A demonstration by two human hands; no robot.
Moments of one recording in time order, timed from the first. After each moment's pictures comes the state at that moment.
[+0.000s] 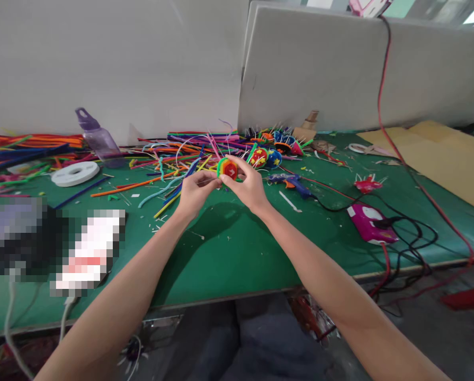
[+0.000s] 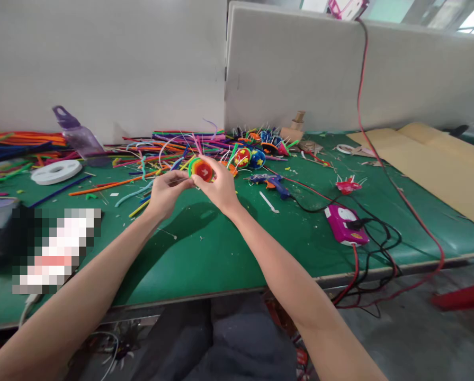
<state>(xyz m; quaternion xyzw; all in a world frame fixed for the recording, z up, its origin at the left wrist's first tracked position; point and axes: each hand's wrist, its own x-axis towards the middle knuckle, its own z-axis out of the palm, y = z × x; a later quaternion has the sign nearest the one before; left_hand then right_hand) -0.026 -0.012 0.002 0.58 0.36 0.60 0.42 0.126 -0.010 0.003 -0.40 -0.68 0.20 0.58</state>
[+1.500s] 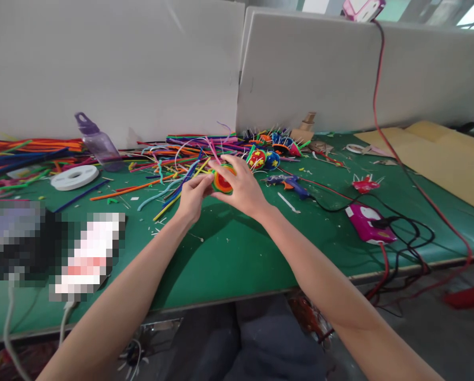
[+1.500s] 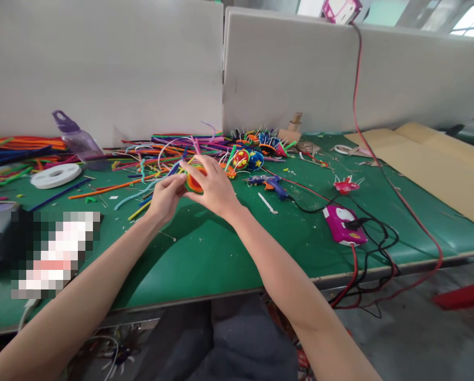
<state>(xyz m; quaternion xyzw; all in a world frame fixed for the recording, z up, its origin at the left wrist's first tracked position) -0.023 -0.008 -0.004 0.47 0.34 0.63 0.52 0.135 -0.018 0.012 -0.37 -0.84 -0.08 0.39</state>
